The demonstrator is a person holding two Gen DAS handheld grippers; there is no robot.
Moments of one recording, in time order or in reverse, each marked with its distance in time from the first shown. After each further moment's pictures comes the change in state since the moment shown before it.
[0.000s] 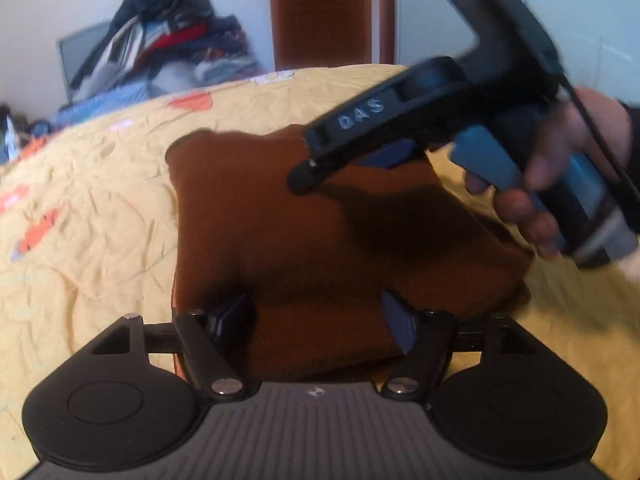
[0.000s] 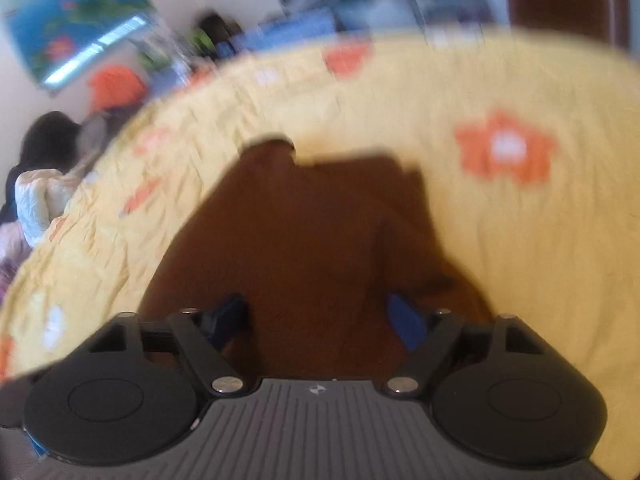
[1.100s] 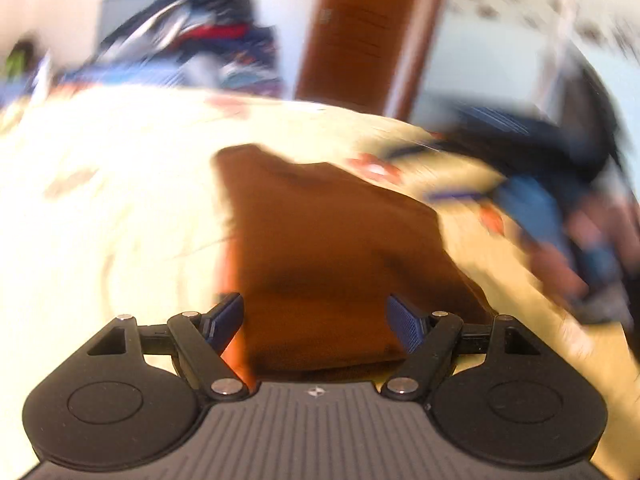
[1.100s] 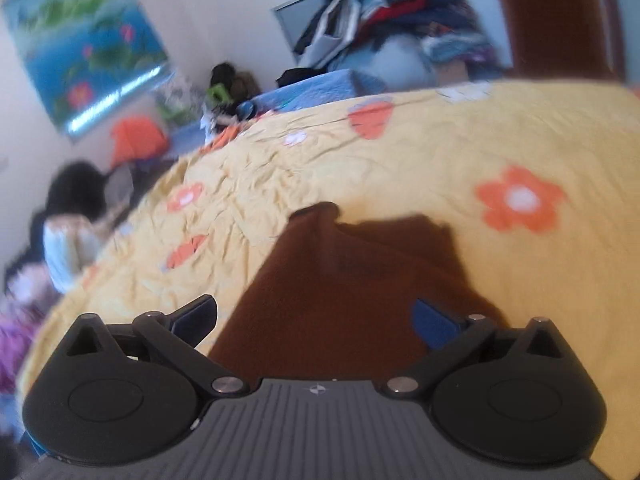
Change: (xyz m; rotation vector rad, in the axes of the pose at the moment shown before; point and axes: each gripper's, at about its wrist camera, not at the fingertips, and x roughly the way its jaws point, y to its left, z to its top) left arm -0.036 0.075 -0.011 -0.352 -0.055 -0.131; right arm -0.074 -0.001 -0.008 0.184 -0.104 0.065
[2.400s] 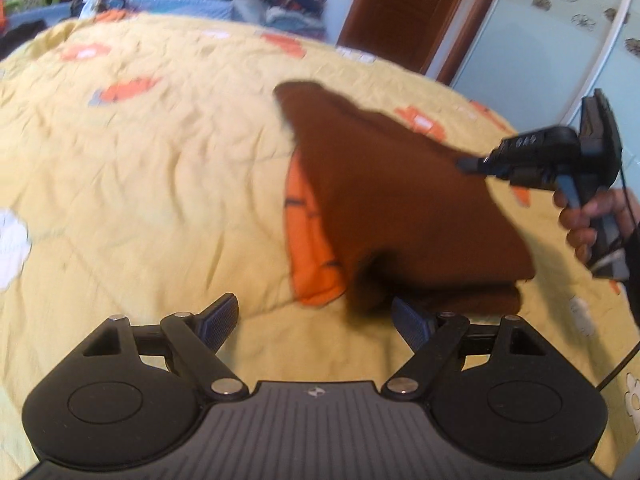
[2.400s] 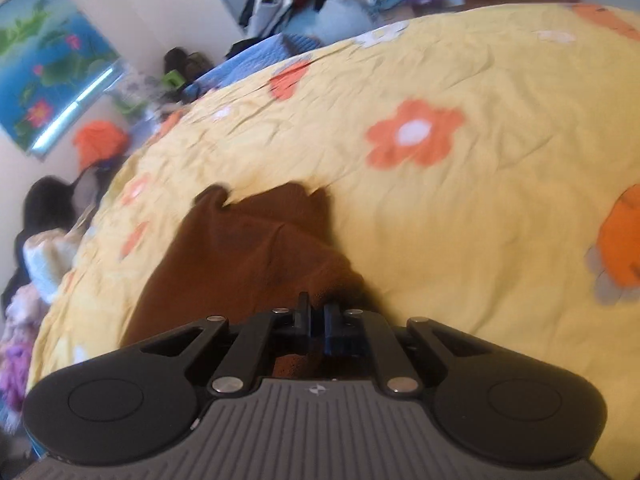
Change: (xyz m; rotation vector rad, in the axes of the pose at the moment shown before) left arm -0.017 0.025 -0.025 -0.083 0.150 0.069; right arm 0.029 -0.059 0.013 0.083 0.100 -0.066
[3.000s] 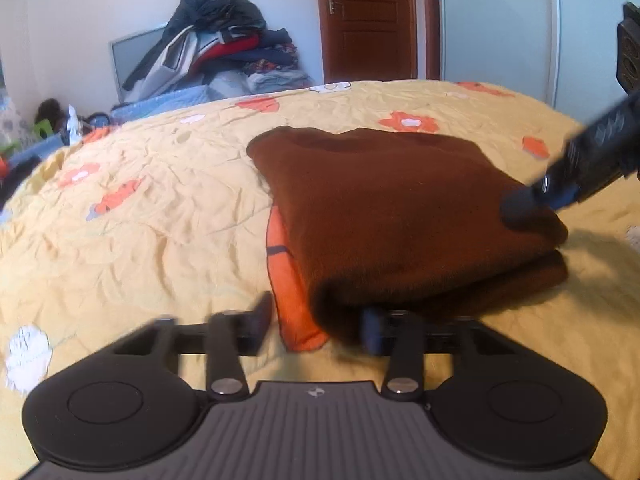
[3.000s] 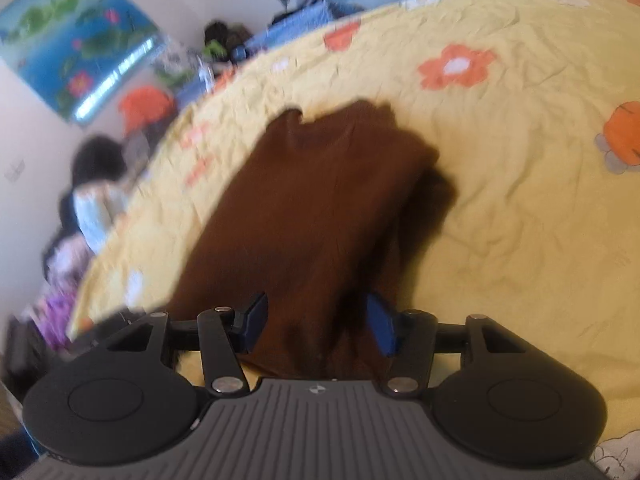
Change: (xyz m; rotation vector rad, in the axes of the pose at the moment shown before) left arm 0.025 -0.059 -0.016 0.372 -0.184 0.199; right arm -0.039 0.035 -0.082 -0.101 0.151 0.061
